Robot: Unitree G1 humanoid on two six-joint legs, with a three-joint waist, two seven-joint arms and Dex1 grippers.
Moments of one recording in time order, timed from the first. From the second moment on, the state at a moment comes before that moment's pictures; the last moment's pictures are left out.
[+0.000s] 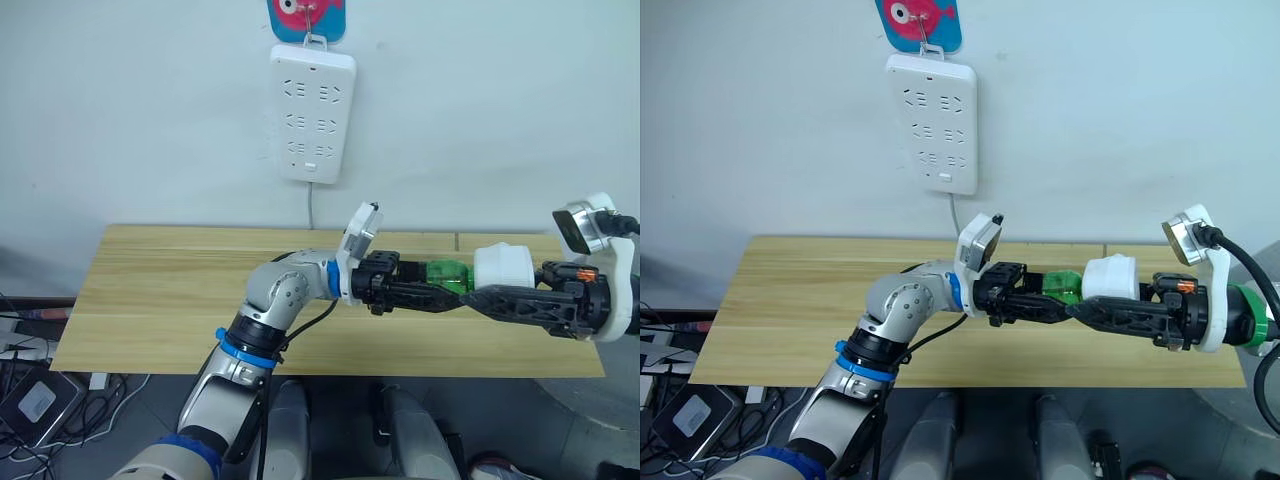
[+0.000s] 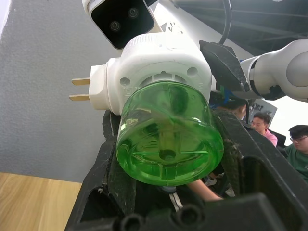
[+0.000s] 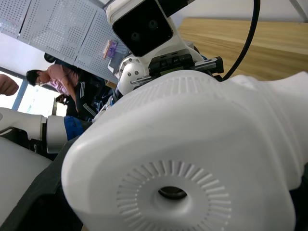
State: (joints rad) left arm -0.70 0.12 -0.22 0.08 -0.74 0.80 -1.24; right arm -0.08 -1.36 -0.29 -0.41 1.94 0.98 0.52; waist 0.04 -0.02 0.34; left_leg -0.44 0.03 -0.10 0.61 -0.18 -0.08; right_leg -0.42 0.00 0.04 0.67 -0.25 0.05
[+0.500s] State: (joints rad) left arm -0.68 0.15 -0.21 0.06 -0.70 0.67 -1.26; right arm -0.38 -1.23 -0.16 -0.35 1.93 1.06 0.40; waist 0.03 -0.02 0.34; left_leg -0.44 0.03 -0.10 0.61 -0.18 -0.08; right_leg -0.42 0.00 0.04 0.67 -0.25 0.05
